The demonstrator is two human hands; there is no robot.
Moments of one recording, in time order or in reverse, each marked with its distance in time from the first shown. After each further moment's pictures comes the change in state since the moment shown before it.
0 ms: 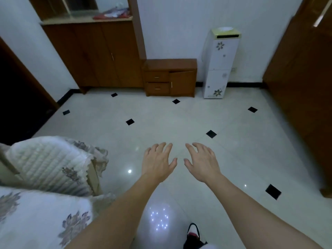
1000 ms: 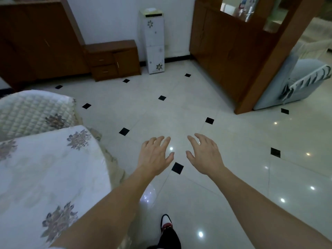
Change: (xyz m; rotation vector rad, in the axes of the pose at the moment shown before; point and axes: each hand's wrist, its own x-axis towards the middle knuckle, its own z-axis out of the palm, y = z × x) left_hand -0.479 0.067 -0.034 -0.078 0.006 0.445; right_hand -0.549 -0.135 -0.006 -0.122 0.100 0.385
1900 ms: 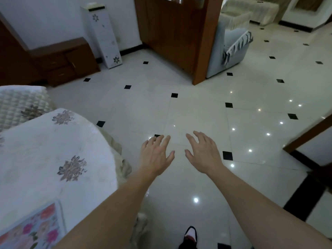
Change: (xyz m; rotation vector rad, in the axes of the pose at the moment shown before) left_hand -0.303 0.086 -0.028 -0.061 -0.020 0.269; right_hand -0.365 -0.080 -0.011 0.031 0.043 0.324
